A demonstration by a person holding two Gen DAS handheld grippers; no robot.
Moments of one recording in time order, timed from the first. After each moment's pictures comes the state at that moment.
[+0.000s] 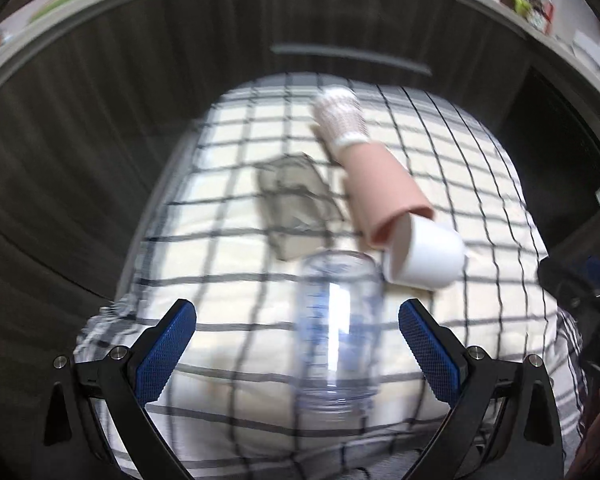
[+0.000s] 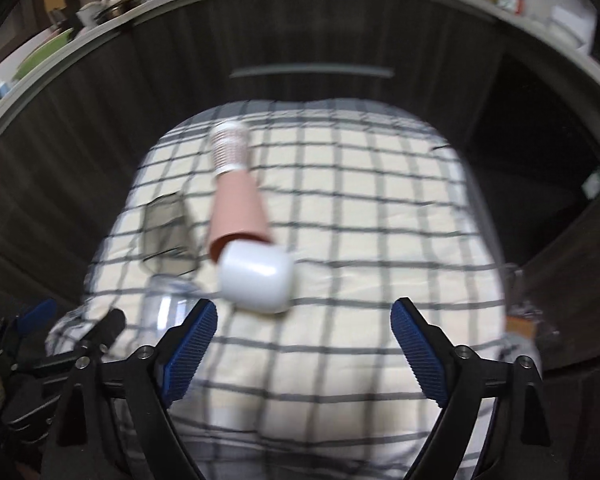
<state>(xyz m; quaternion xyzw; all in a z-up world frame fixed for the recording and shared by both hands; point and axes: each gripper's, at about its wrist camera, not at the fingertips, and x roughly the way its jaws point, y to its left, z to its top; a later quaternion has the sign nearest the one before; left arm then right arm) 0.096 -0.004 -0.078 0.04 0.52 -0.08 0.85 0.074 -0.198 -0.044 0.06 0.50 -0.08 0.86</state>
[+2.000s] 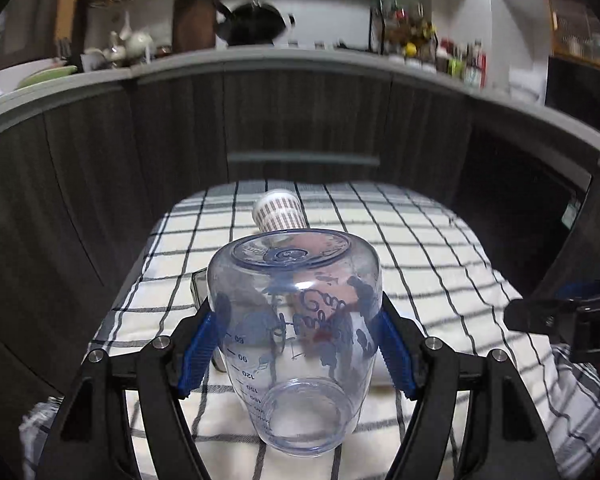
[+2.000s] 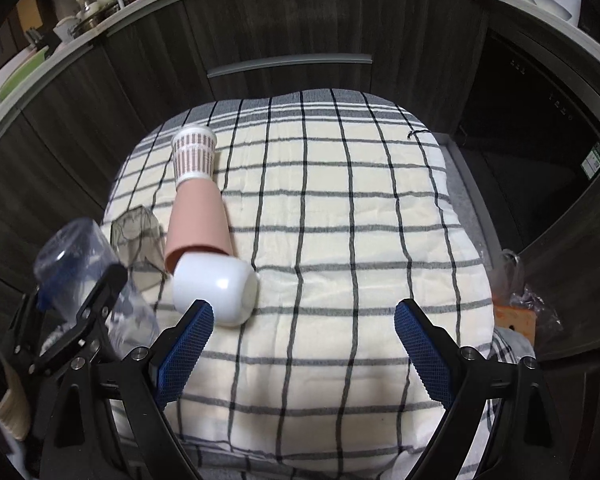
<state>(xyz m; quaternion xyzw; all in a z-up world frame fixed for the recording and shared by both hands) 0.100 -0.043 -0.081 0.03 0.30 -0.15 0.94 0.088 -0.243 -0.066 0.10 0.51 -0.08 0.85</state>
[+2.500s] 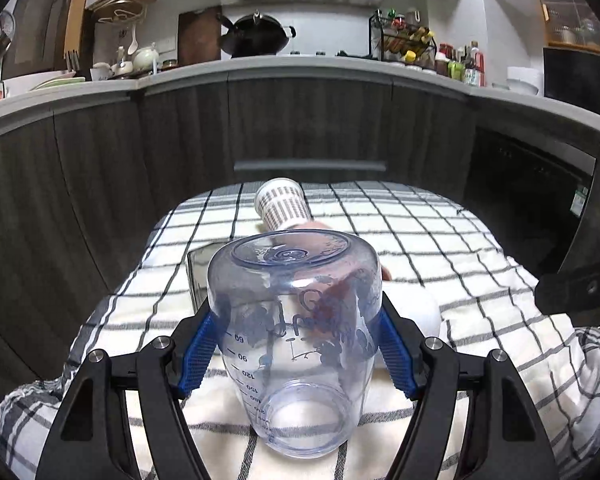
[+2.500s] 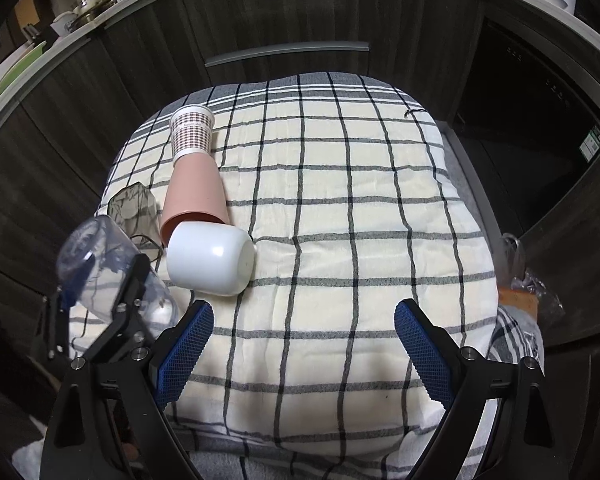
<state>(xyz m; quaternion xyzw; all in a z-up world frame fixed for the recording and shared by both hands) 0.087 -0.046 -0.121 0.04 0.28 -0.14 0.95 0.069 -0.238 -0.079 0.11 0.52 -0.08 0.84</state>
